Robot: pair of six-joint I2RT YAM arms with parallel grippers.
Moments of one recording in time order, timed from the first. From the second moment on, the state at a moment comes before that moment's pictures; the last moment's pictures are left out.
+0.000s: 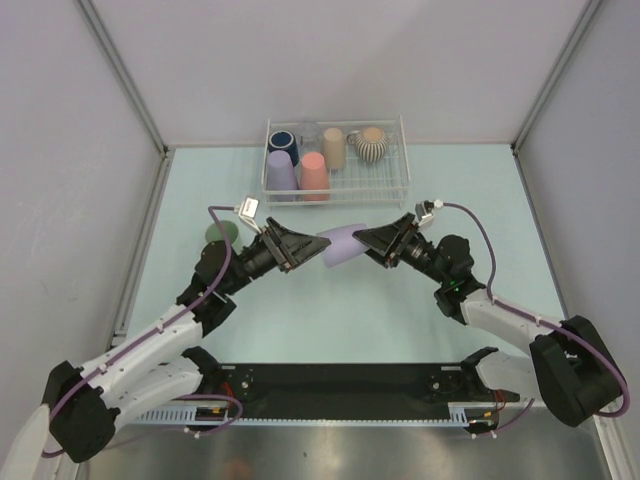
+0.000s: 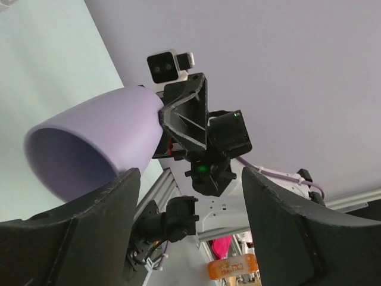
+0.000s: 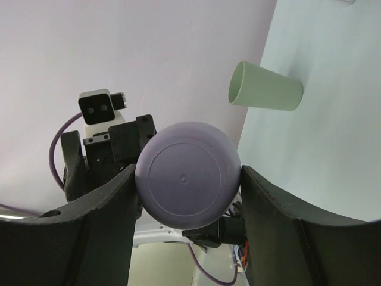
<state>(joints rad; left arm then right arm) -0.66 0.88 0.54 0.45 0.32 -1.18 0.48 1.16 0.42 0.83 -0.45 1.35</state>
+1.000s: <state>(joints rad) -0.67 0.87 0.53 0.41 0.27 -1.17 0.48 1.09 0.48 0.76 -0.48 1.29</state>
